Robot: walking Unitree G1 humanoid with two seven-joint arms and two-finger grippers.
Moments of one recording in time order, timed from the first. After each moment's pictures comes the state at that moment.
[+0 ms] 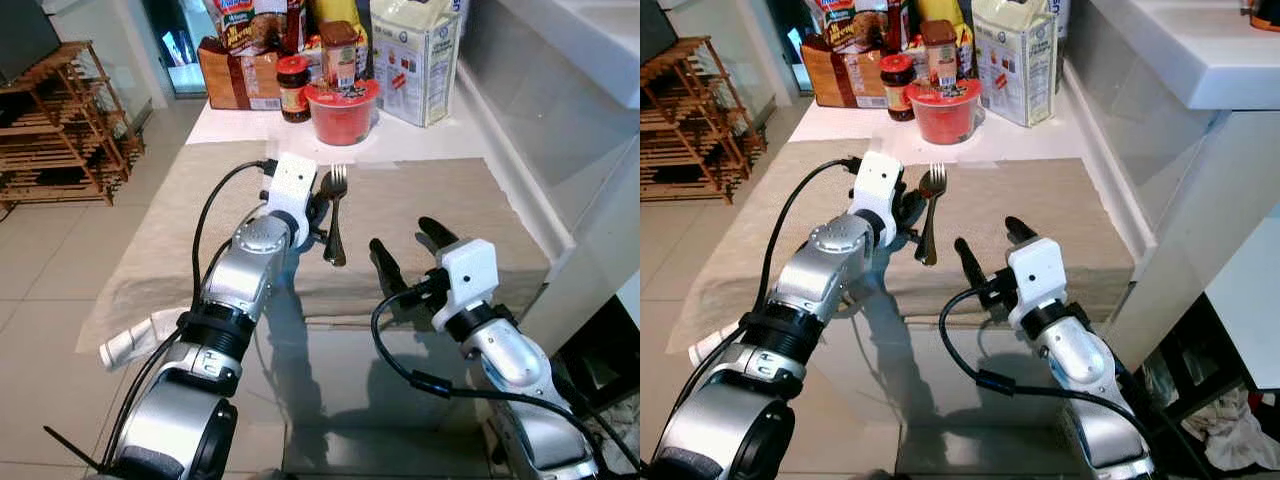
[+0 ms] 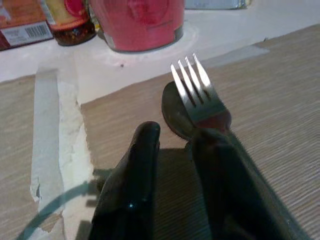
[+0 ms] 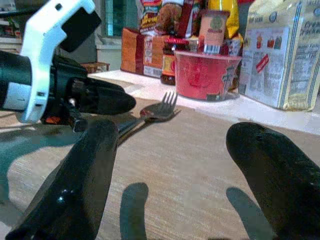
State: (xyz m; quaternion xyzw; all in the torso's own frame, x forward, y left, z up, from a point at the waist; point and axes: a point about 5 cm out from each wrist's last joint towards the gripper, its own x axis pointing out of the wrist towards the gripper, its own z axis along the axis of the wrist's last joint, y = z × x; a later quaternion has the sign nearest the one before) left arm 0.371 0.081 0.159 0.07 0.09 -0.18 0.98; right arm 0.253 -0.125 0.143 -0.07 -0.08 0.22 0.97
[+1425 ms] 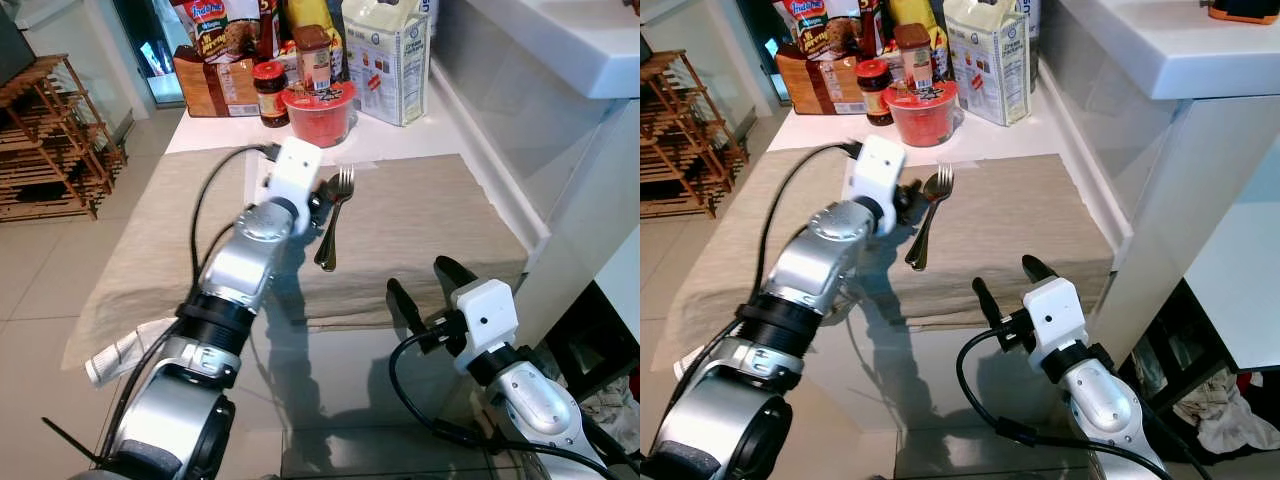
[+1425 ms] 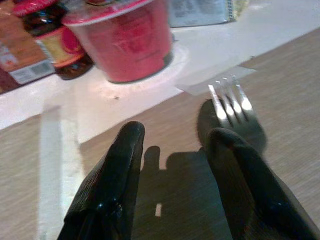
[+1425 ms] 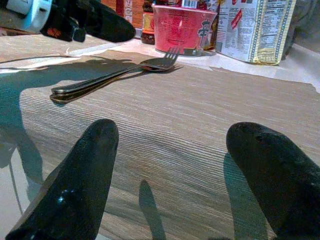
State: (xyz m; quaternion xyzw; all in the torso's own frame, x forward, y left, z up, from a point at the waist) left arm 0.373 0.082 0.179 0.12 0.08 -0.15 0.98; right arm 0.218 -0.144 0.120 -0.10 -0.02 0.21 0.97
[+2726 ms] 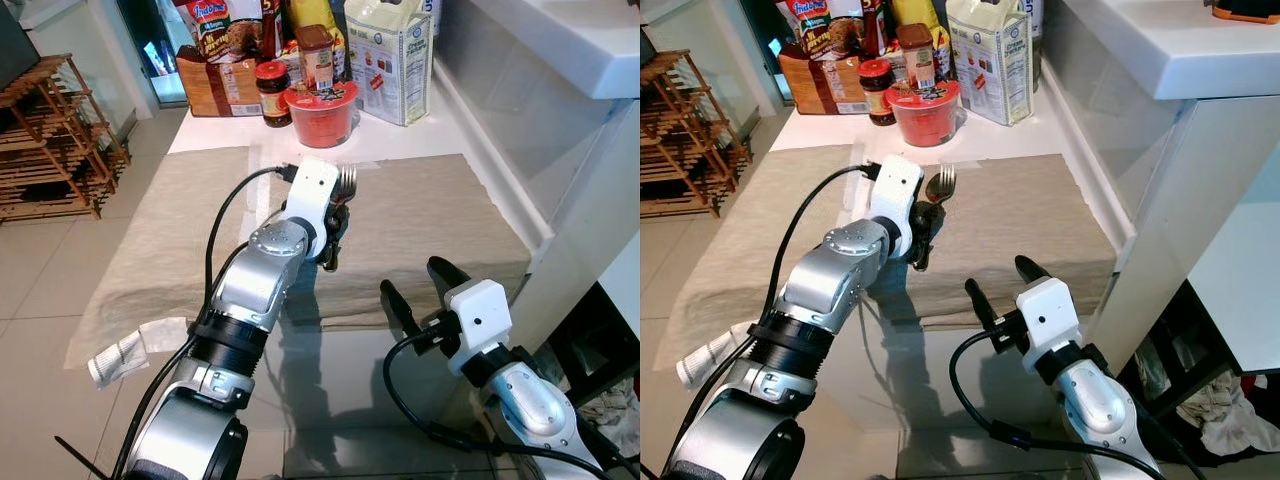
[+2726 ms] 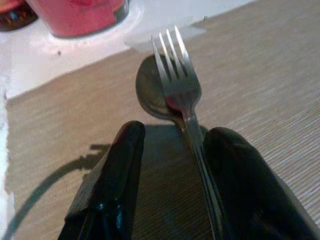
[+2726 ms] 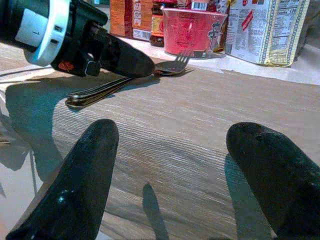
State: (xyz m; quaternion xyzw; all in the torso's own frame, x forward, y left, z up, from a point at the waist) left arm 0.353 0.059 0.161 0.07 0.15 -0.20 0.97; right arm 0.216 -0.138 0.121 -0.09 -0.02 0.22 0.97
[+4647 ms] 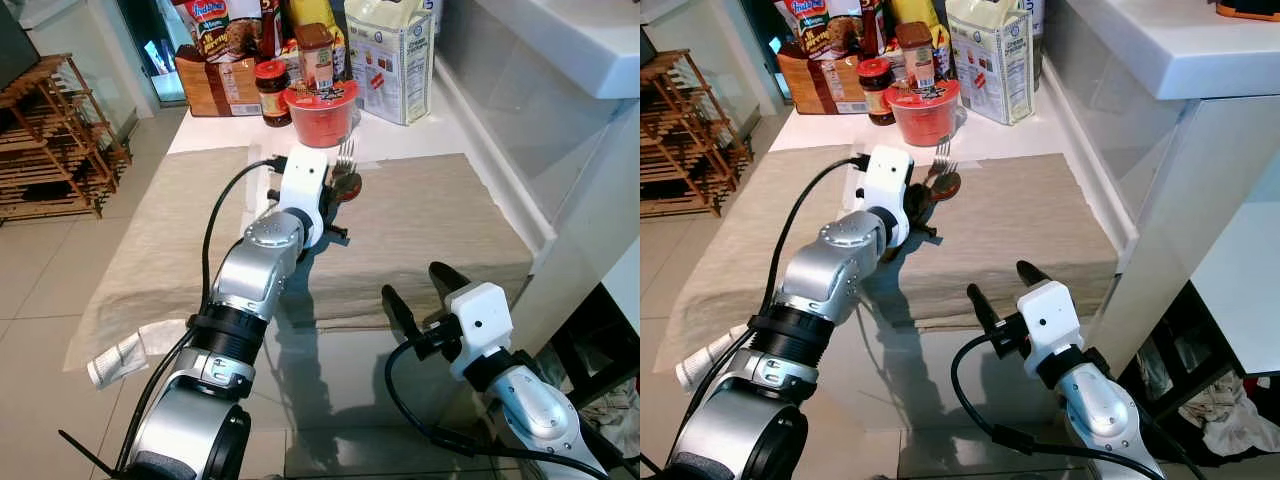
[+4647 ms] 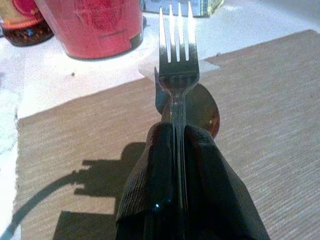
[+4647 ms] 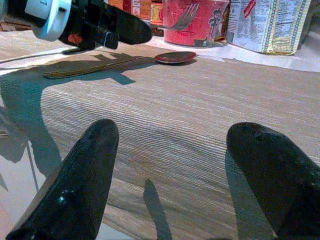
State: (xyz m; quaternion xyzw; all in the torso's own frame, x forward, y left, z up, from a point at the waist) left arm 0.364 0.064 0.171 0.03 0.11 -0.19 0.98; right arm 0.213 -0.139 0.120 -0.10 0.00 0.22 0.97
